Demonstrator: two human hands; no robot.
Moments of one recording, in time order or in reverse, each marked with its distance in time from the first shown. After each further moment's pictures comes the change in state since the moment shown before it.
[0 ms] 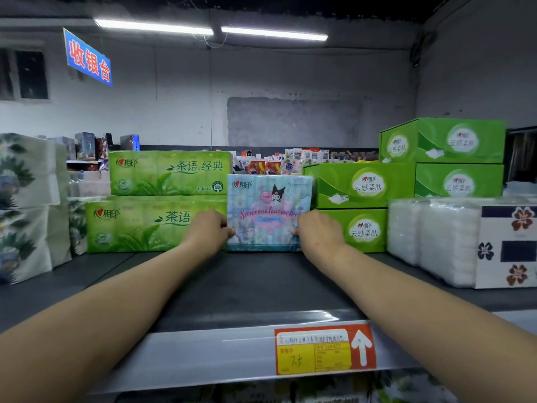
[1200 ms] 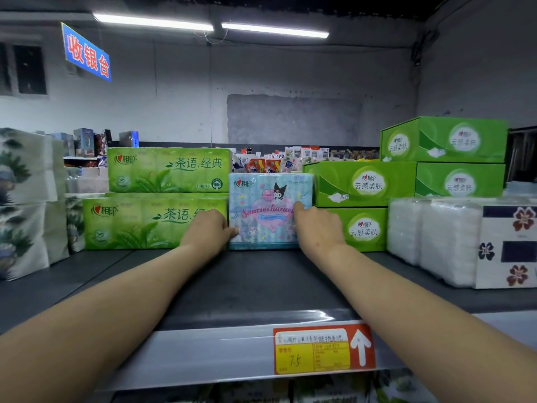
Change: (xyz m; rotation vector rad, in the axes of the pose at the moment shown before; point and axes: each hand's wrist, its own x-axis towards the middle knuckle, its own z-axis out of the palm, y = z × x) left_hand 0.001 -0.003 0.008 0.069 0.015 0.008; right_hand -0.003 0.003 -0.002 -0.065 0.147 -0.109
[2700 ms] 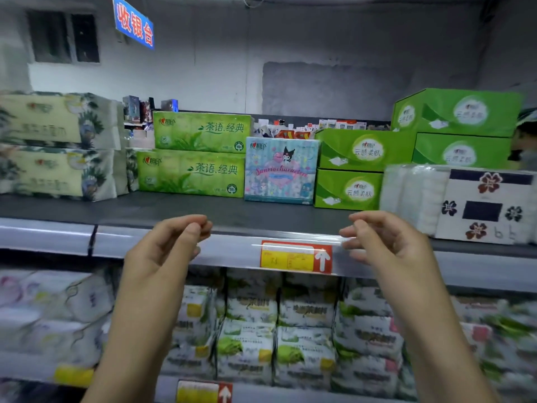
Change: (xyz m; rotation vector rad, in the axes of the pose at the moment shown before) left_hand -0.278 0.077 -0.073 -1.033 0.444 -0.191; right_hand -0.206 0.040 -0.095 1.487 0.159 0.317
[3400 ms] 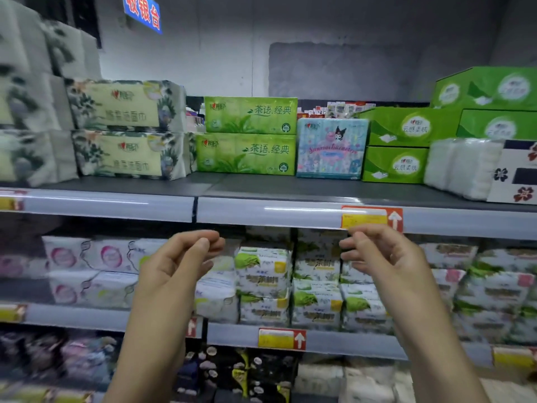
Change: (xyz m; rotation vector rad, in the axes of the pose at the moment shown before) left_hand -0.024 0.016 -0.138 0.004 -0.030 -0.173; right_hand -0.103 -0.034 0.100 -0.004 -0.037 0.120
